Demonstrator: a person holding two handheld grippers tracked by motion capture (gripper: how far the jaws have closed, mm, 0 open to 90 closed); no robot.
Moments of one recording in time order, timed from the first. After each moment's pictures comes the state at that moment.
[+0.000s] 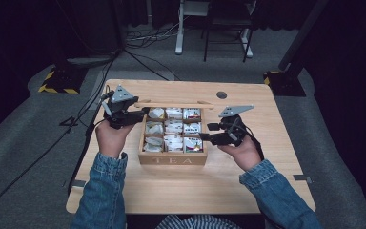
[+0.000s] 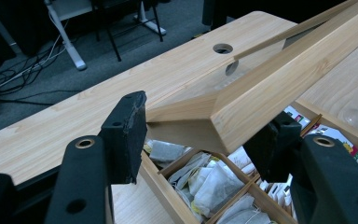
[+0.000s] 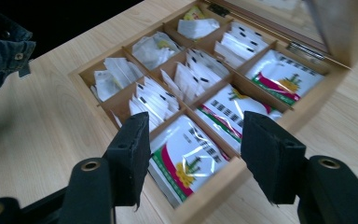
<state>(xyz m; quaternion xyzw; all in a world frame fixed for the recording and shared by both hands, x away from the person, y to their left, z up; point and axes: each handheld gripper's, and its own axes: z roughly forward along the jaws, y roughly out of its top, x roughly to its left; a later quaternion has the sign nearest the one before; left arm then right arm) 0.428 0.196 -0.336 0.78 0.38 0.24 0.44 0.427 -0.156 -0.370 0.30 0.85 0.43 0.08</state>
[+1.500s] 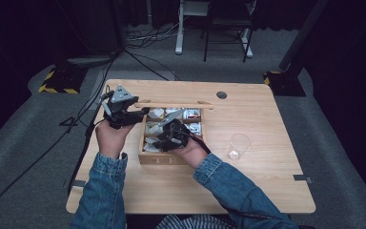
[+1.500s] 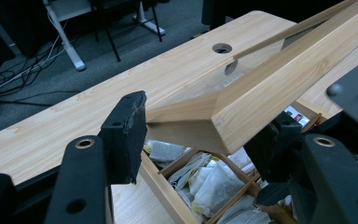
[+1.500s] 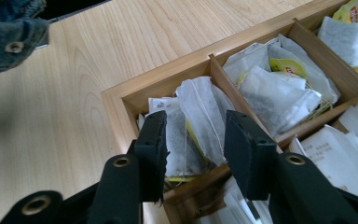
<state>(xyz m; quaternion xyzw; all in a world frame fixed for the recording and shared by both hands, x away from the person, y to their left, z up) 0.428 0.197 -0.336 0.78 0.37 0.24 0.44 0.445 -0.007 -0.418 0.19 0.91 0.37 0.03</state>
